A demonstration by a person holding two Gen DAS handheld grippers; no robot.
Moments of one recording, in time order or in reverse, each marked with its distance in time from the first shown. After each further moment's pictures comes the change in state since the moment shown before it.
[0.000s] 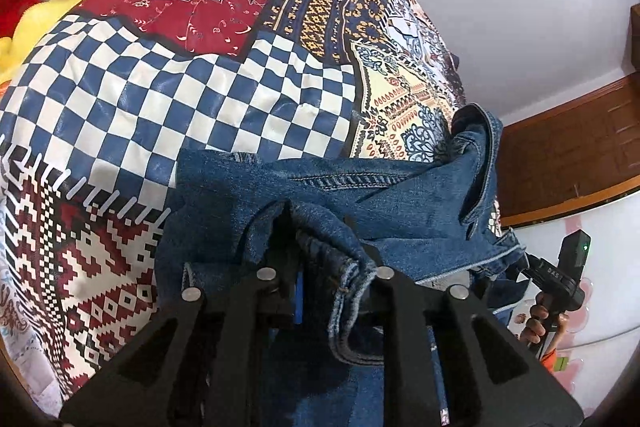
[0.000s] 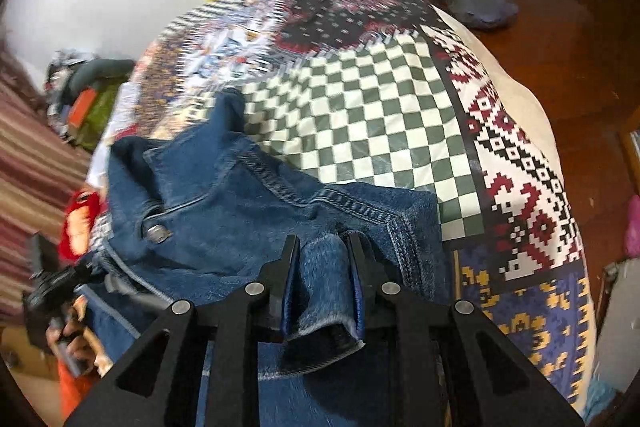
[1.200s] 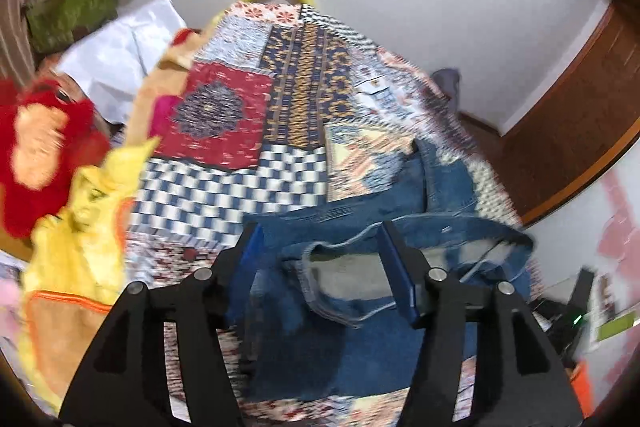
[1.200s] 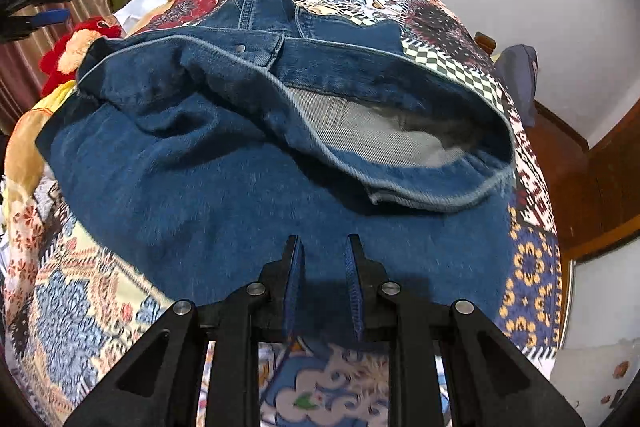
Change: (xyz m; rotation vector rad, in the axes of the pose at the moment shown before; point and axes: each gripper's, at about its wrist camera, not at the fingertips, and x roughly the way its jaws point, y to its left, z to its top) left arm -0.127 -0.085 -0.025 0.296 -0.220 0.269; right arm -0.008 0.125 -0.136 -0.543 -0.013 -0.266
